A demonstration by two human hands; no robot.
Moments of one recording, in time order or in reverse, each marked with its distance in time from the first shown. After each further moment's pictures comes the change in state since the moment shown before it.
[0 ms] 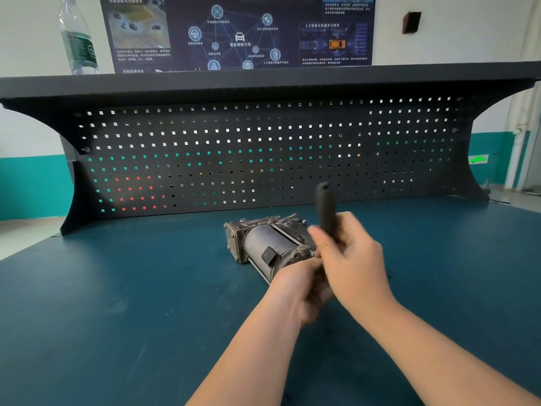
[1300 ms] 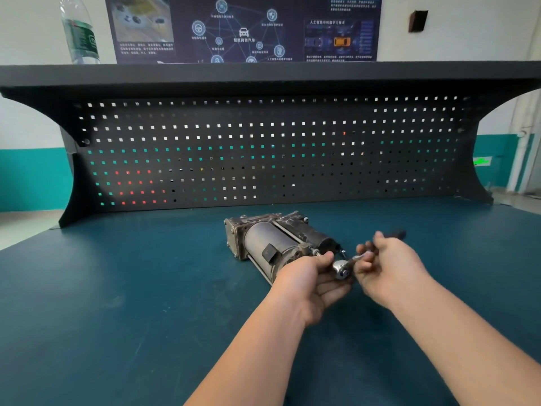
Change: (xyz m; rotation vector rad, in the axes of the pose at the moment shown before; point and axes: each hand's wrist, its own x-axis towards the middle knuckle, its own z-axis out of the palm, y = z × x) left_hand 0.001 -0.001 0.005 0.039 0.024 -0.009; right_hand 0.030 0.024 -0.019 0.873 0.323 1.052
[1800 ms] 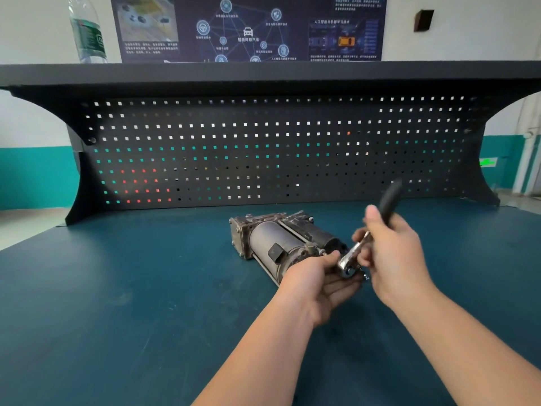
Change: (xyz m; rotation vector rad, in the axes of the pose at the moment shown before) left_hand -0.002 -0.001 0.001 -0.039 0.001 0.013; right_hand -0.012 0.001 0.006 -0.358 -0.126 -0.468
